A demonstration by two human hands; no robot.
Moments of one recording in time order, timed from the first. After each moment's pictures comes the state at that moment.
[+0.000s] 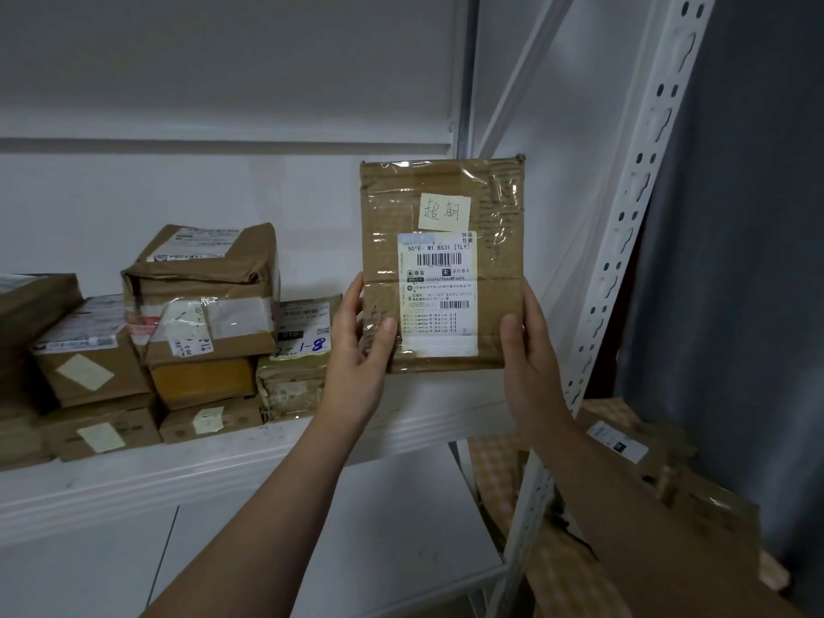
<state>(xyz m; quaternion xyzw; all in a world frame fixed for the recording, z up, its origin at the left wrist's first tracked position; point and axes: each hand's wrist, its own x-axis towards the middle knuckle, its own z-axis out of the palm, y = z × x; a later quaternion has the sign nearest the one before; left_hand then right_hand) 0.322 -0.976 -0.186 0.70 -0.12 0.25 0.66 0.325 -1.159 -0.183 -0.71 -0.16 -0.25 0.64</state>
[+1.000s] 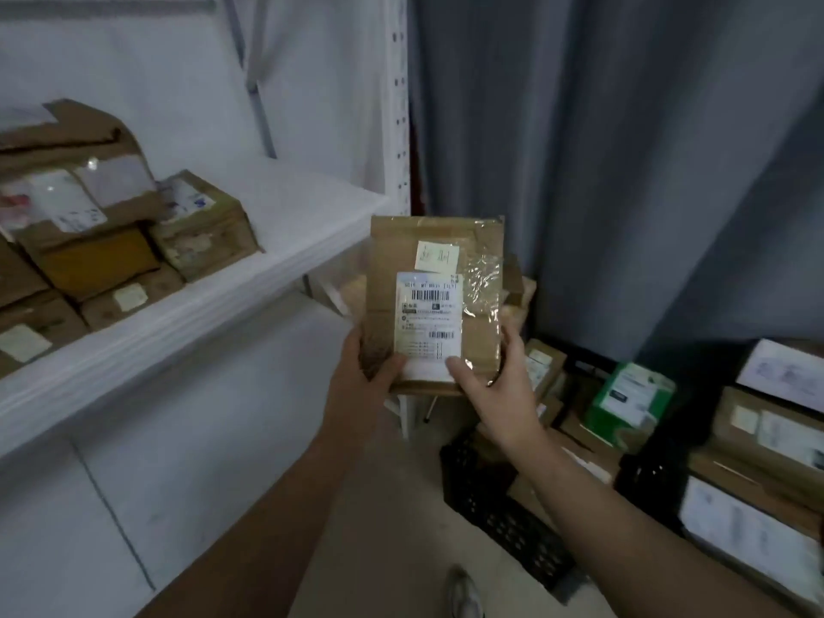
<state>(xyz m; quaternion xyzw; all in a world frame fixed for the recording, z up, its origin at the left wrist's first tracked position) 0.084 -0.935 -0.304 0.75 -0.23 -0.09 0.62 -0.019 -1.078 -0.311 -0.73 0.21 -0.31 0.57</state>
